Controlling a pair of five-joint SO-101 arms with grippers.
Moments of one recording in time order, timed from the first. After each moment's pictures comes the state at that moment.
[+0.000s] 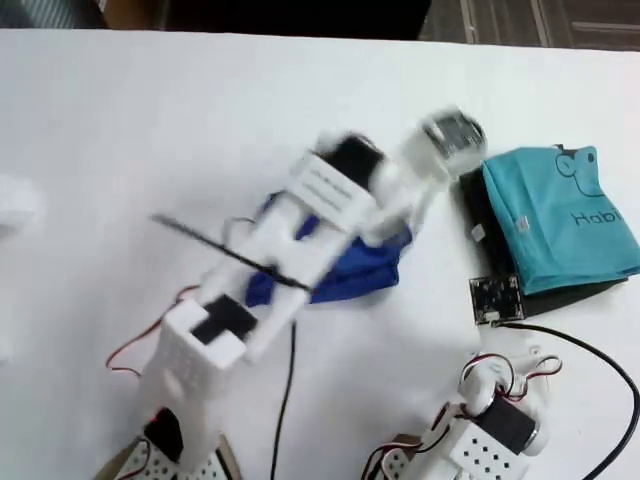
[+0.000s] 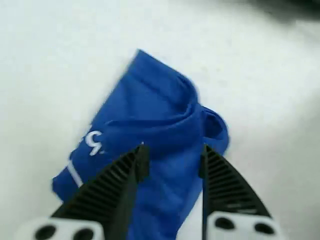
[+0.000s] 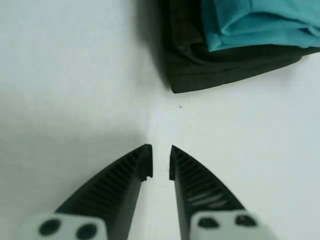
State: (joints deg) left arm 28.9 29.2 -42.8 91.6 -15.5; right arm 33.0 -101.8 96.4 68.3 44.3
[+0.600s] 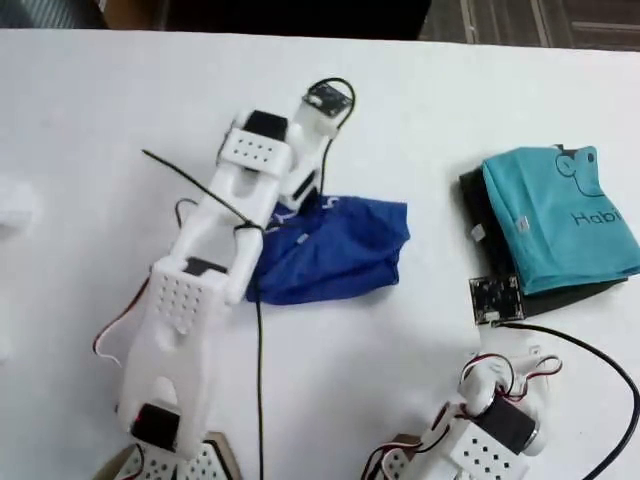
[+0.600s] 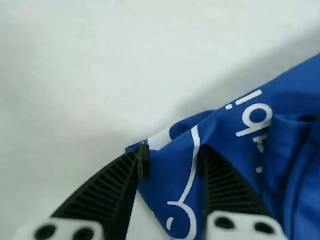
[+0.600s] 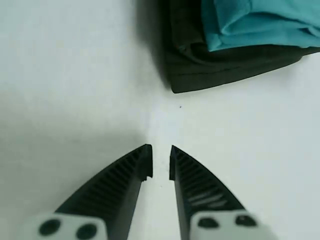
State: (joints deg) left arm 10.6 48.9 -44.4 82.5 -14.5; right arm 33.0 -101.8 96.4 68.3 44.3
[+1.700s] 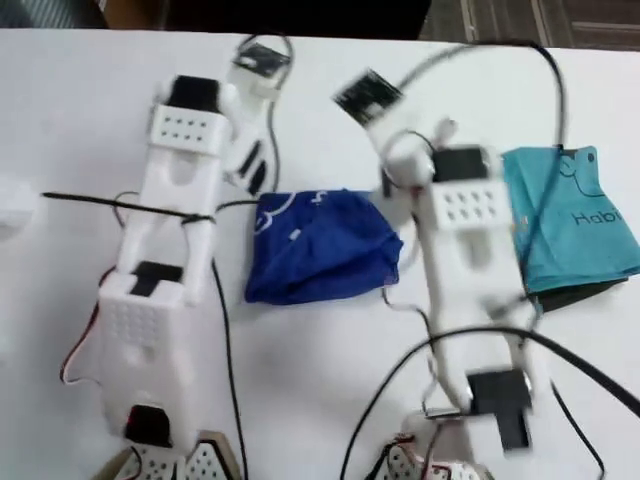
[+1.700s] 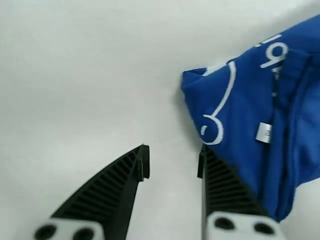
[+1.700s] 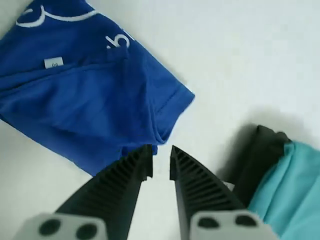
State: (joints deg) left arm 0.1 33.6 -43.9 99.1 -12.9; right arm -13.5 -0.7 -1.7 79.9 35.3
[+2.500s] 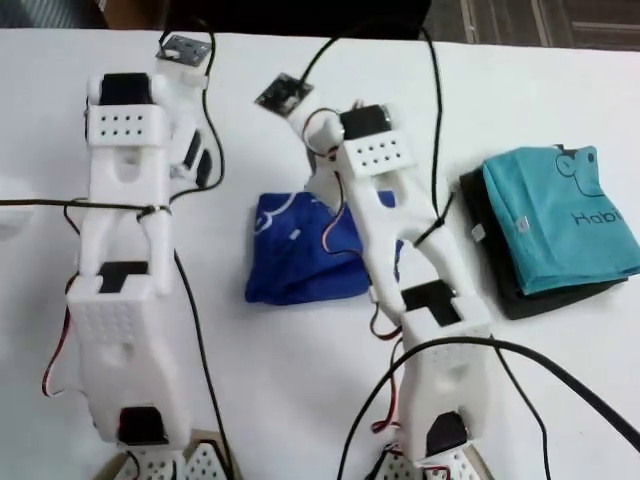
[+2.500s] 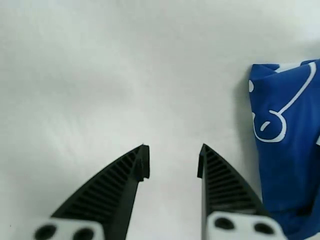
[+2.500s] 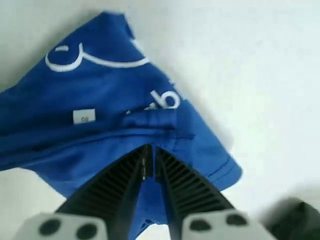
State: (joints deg) left arm -9.3 33.6 -43.9 99.1 -12.9; right arm -22.6 29.8 -28.1 86.2 35.3
